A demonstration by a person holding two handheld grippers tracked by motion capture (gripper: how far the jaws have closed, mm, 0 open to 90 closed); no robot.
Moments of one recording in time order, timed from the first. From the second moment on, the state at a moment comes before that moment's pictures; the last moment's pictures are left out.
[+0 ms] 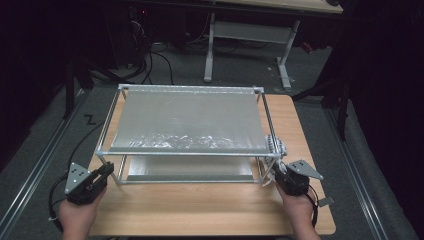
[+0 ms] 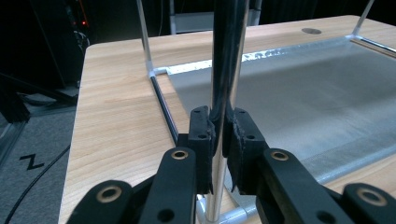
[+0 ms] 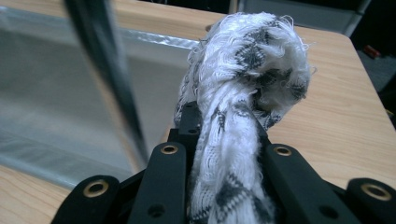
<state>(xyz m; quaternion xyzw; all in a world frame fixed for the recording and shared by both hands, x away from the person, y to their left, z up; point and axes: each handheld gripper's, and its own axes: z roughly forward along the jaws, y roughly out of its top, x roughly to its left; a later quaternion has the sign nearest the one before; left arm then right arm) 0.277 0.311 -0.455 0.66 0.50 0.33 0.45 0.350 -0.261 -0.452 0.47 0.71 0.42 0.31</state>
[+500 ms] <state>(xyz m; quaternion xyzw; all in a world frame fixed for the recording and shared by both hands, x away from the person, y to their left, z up) 0.298 0.274 -0.456 0.67 0.48 0.34 0.45 0.335 -0.287 -0.450 0.47 0.72 0.40 0.32</state>
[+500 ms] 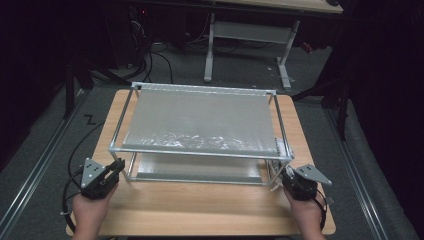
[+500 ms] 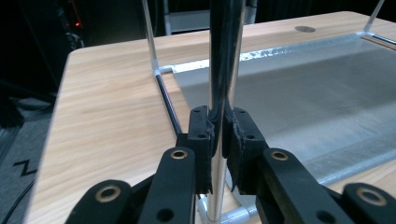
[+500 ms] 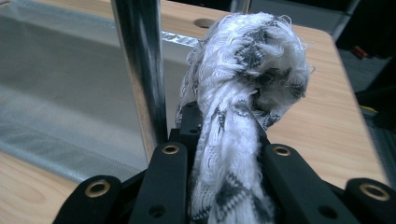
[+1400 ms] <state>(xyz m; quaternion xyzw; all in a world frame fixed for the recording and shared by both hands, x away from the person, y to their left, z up) 0.390 0.223 -0.456 0.68 0.47 0.34 0.44 0.325 -0.325 -0.454 0.52 0.68 0.39 0.34</state>
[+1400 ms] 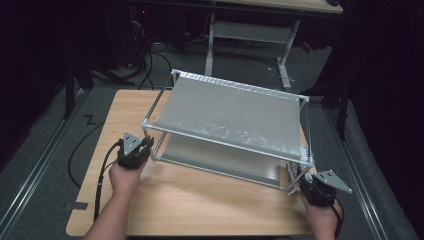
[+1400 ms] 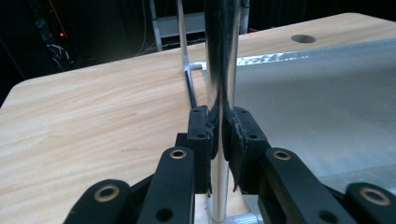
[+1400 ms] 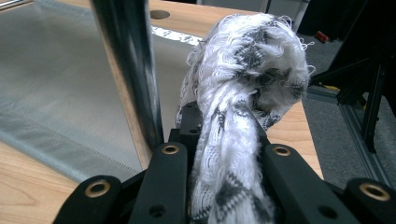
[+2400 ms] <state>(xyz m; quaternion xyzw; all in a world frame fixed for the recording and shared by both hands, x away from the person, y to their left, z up) 0.306 0.201 -0.475 0.71 0.45 0.26 0.46 0.325 -0.302 -0.453 0.50 0.70 0.39 0.33</state>
